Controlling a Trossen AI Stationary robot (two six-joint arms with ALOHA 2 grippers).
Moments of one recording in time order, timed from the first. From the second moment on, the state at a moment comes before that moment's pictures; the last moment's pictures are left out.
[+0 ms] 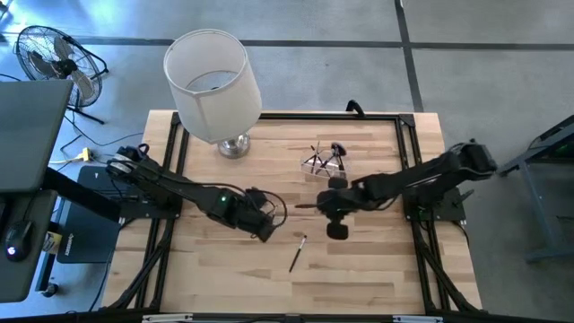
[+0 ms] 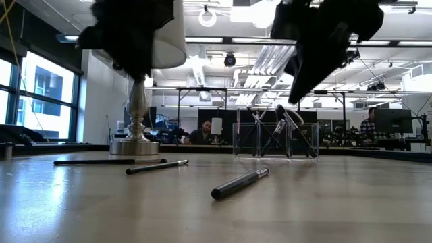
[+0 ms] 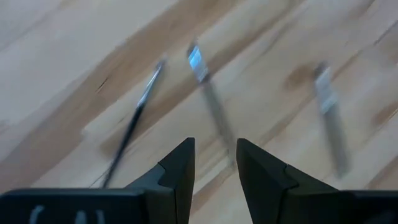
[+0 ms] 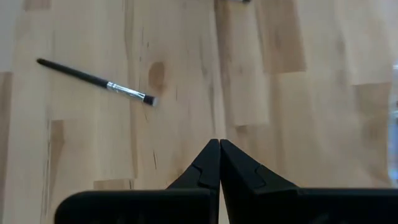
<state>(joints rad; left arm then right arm) -0.37 1.63 1.32 -0.95 -0.31 -1.22 0.20 1.51 0.98 -0.49 0.08 0.29</state>
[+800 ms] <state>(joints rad) -0.45 1.36 0.81 -0.54 -0.24 -1.08 0.15 1.86 0.99 0.23 0.09 0.34</state>
